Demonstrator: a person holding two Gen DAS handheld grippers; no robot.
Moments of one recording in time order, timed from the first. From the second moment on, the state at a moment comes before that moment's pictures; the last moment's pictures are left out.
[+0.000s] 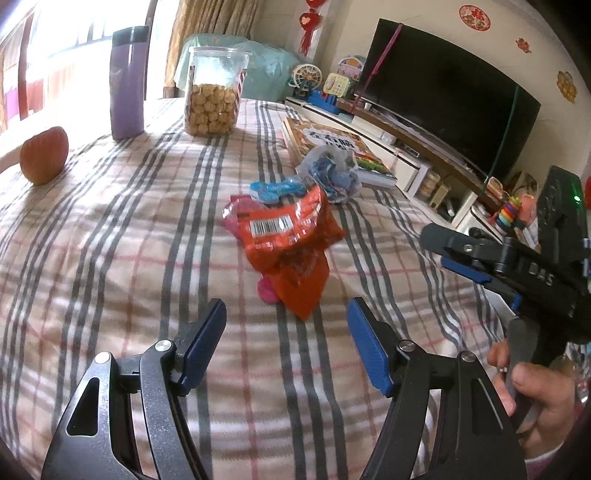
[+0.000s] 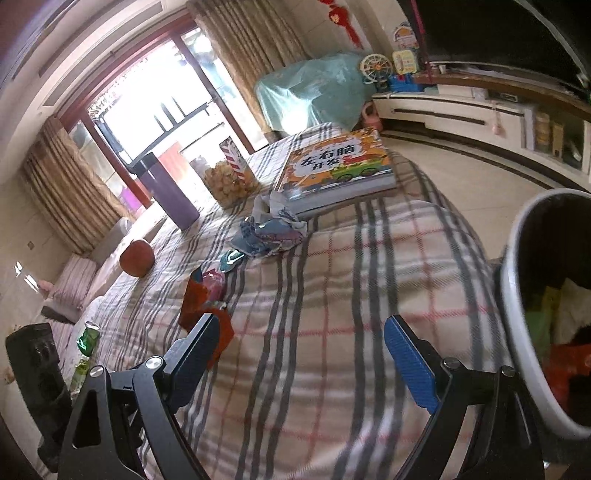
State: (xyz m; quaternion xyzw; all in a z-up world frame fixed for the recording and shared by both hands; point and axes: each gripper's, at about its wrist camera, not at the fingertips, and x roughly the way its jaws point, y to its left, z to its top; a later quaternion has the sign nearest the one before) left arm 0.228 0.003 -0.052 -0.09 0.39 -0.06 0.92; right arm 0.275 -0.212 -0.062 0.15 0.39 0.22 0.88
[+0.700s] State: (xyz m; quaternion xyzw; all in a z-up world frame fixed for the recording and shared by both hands) left arm 0.280 -0.010 -0.054 -0.03 0.37 -0.09 0.92; right arm 0.377 -0.165 -0.077 0.12 0.41 0.27 0.86
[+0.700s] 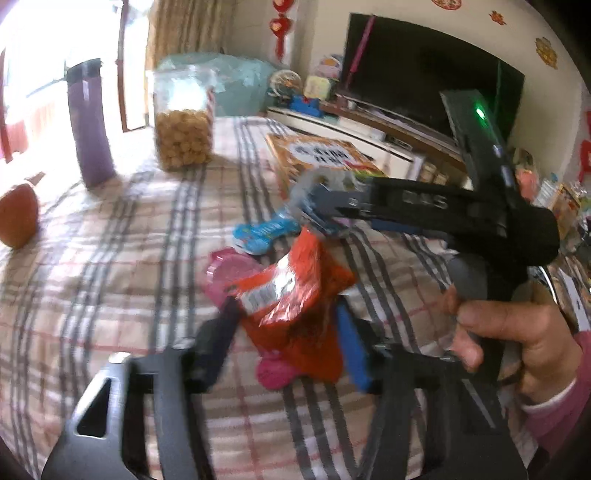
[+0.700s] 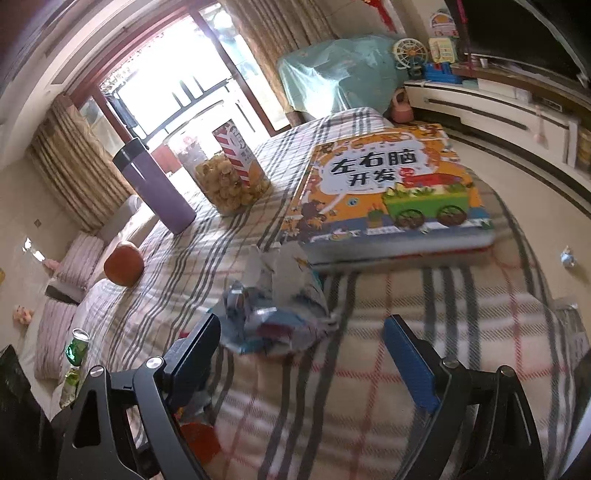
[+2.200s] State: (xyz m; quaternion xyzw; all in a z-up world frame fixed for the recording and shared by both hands) left arm 0.286 -0.040 -0.060 0.01 0.38 -0.16 0.91; right arm 0.355 -0.198 -0.090 0.20 0.42 0.25 0.85
